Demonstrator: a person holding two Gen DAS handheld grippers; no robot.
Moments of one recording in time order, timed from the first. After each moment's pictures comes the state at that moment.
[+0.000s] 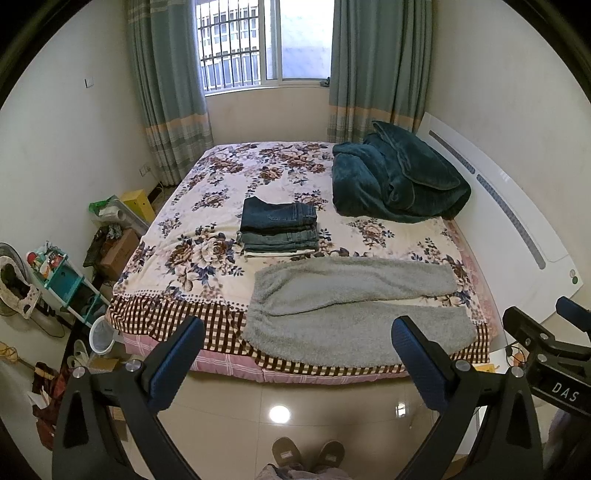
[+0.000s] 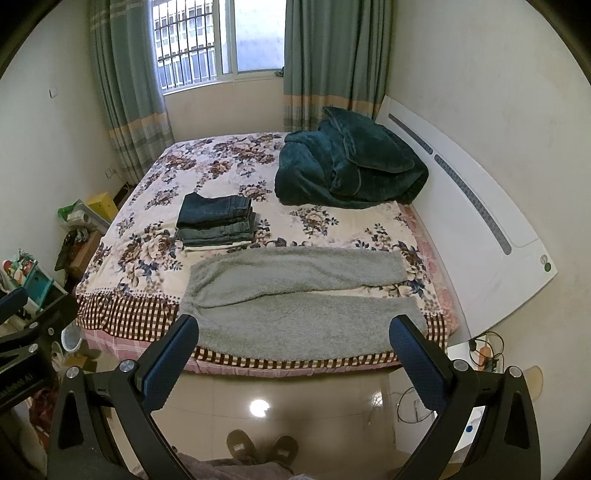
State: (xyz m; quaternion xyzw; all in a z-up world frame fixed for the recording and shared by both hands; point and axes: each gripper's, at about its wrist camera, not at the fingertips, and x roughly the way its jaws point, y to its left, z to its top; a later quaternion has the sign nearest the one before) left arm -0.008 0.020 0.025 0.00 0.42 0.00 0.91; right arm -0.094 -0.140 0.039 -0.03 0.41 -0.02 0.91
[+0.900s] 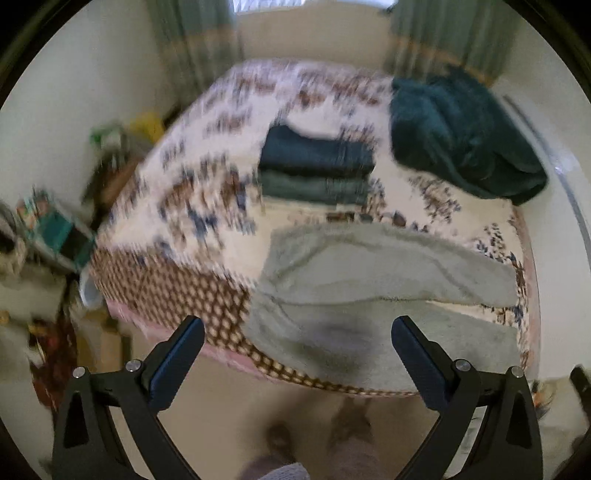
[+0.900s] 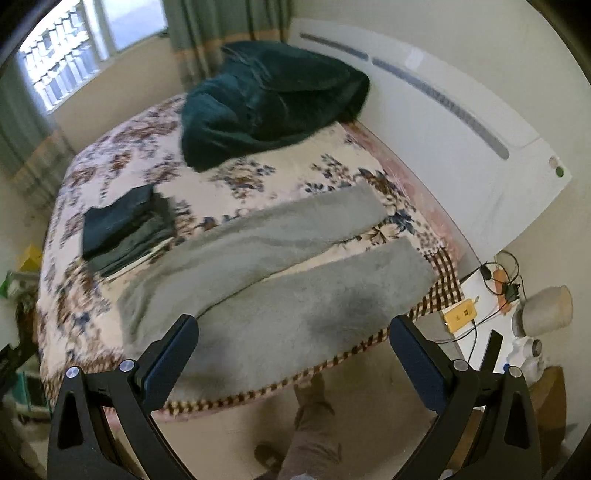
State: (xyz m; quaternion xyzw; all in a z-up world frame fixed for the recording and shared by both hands) left arm 0.219 0.058 -0.159 -0.06 0.56 0.09 0.82; right arm 0.167 -0.262 -0.175 0.10 0.49 -0.18 0.84
